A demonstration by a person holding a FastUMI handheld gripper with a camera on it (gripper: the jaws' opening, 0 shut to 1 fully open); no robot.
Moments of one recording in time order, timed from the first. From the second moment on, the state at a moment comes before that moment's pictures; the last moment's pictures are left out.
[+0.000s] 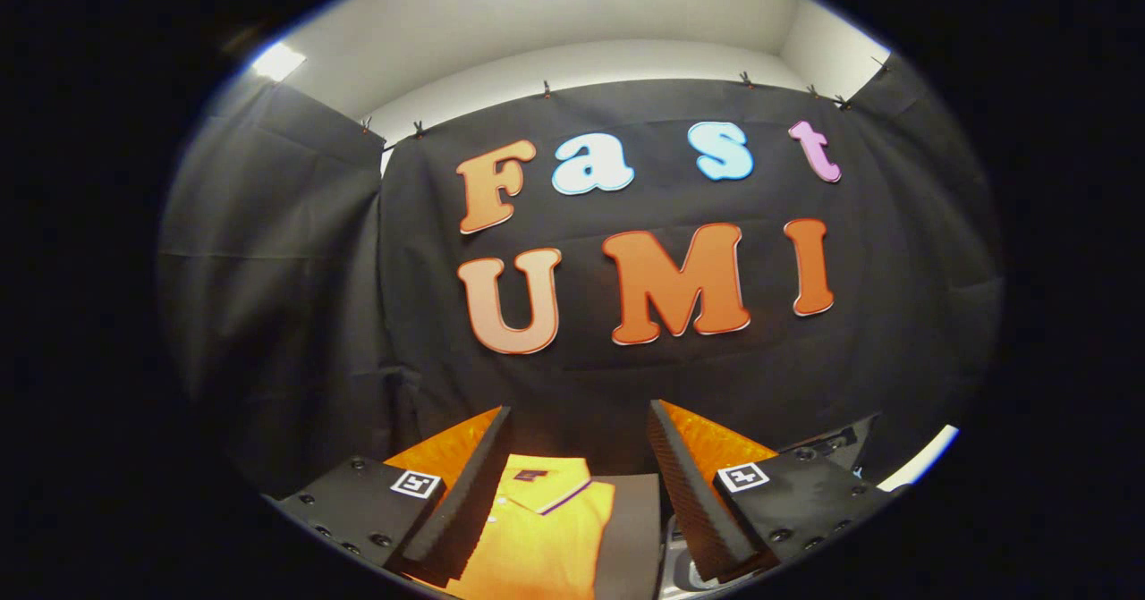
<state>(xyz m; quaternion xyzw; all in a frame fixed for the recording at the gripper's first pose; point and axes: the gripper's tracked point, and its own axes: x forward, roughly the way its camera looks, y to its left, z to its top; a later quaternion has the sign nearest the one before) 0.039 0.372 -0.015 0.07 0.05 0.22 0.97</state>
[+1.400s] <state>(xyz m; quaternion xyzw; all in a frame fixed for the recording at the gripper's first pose) 0.023 0.491 -0.209 -0.01 0.31 0.25 0.92</state>
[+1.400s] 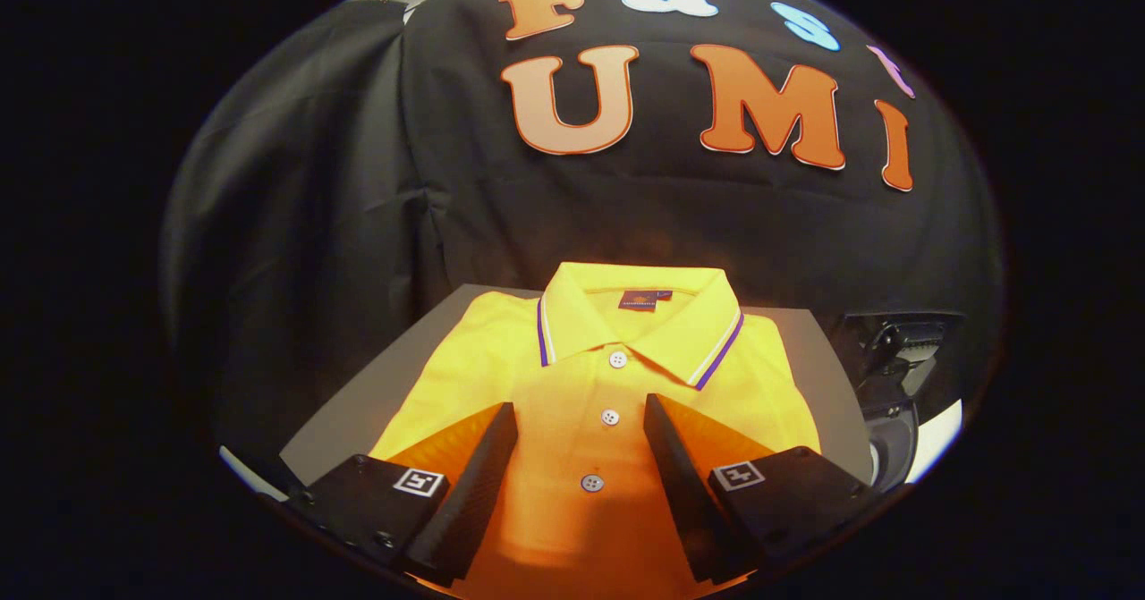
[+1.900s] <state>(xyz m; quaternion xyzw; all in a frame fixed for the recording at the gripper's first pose) 0.023 0.493 -0.212 -0.03 0.37 0.27 0.89</state>
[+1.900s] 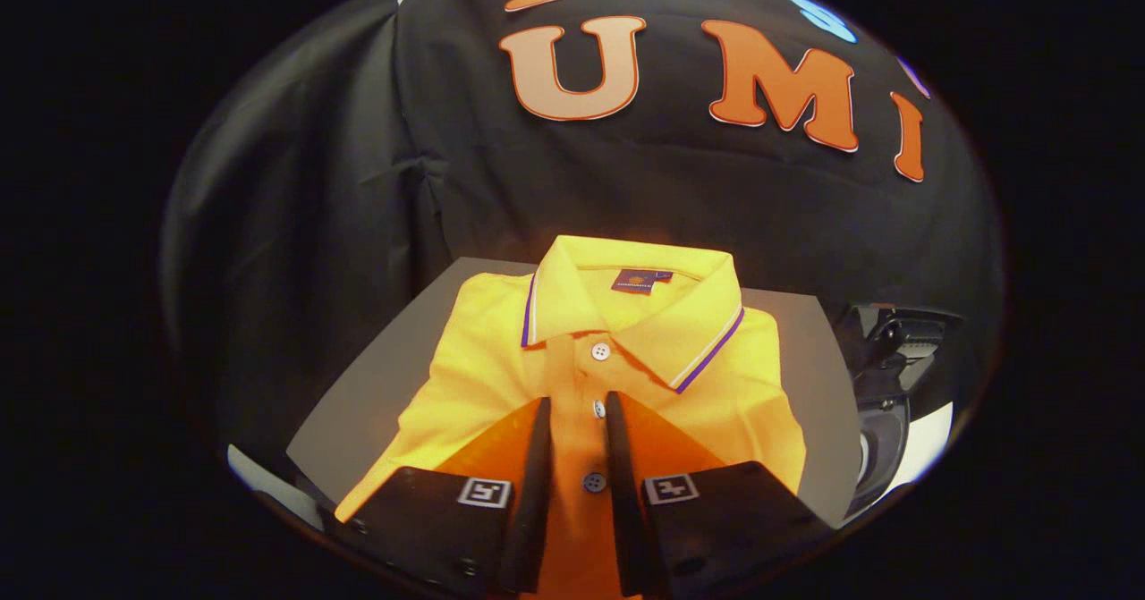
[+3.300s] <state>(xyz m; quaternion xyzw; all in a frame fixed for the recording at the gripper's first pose) 0.032 0.407 -0.064 0.08 0.15 0.31 0.94</state>
